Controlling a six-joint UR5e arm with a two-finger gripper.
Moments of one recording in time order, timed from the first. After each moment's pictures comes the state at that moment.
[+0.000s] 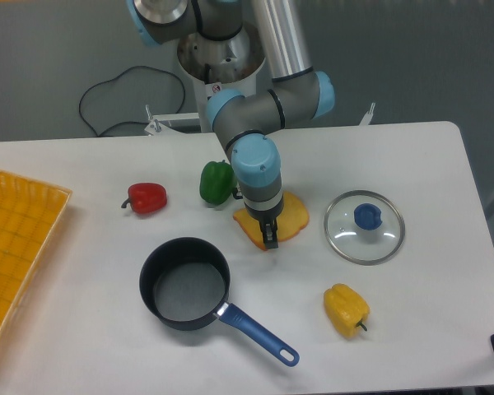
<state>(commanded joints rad) 2.45 -1.95 -1.94 -0.82 1.73 1.87</state>
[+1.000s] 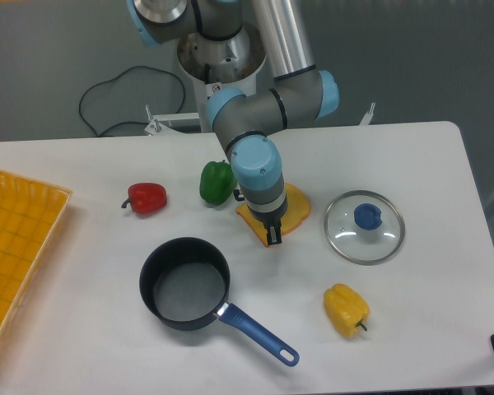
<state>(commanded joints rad) 2.46 -1.94 -1.94 -0.87 1.71 1.86</state>
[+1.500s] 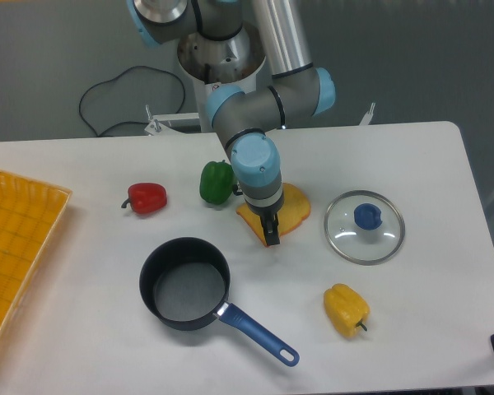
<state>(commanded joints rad) 2.47 -1.93 -2.01 -0.81 1.71 1.86</state>
